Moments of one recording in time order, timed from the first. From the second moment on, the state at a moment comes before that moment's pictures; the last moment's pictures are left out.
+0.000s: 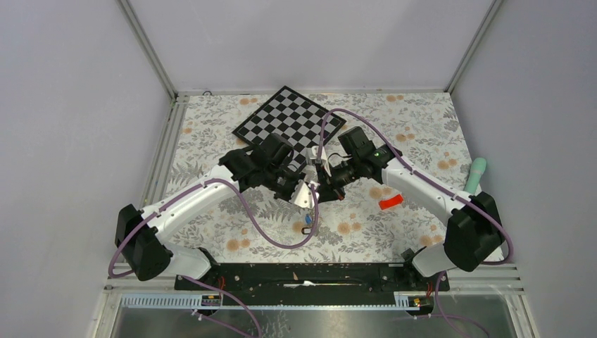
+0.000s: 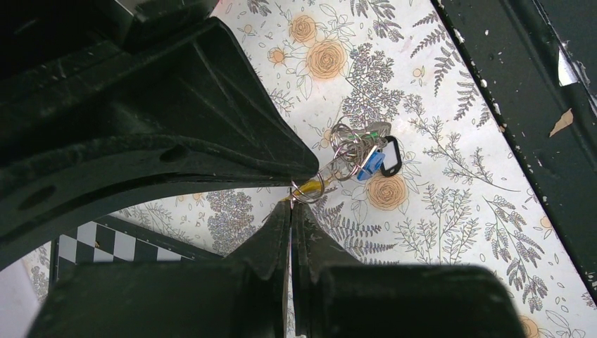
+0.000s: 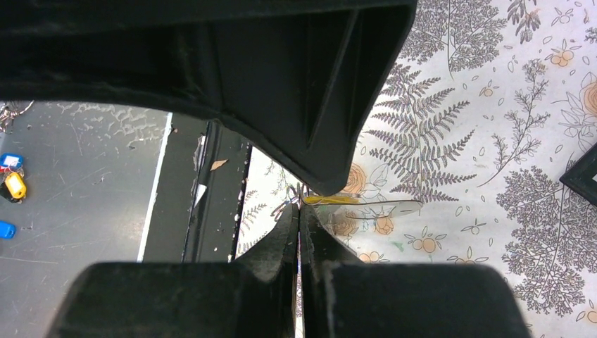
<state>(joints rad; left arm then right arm) -0.80 1.37 1.22 -0.82 0.65 1.18 0.63 1.47 1.12 -0.64 -1.02 -0.58</state>
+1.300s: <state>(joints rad) -0.80 1.35 1.20 -0.84 0.65 1.25 0.63 1.50 1.15 -0.67 -1.03 -0.57</state>
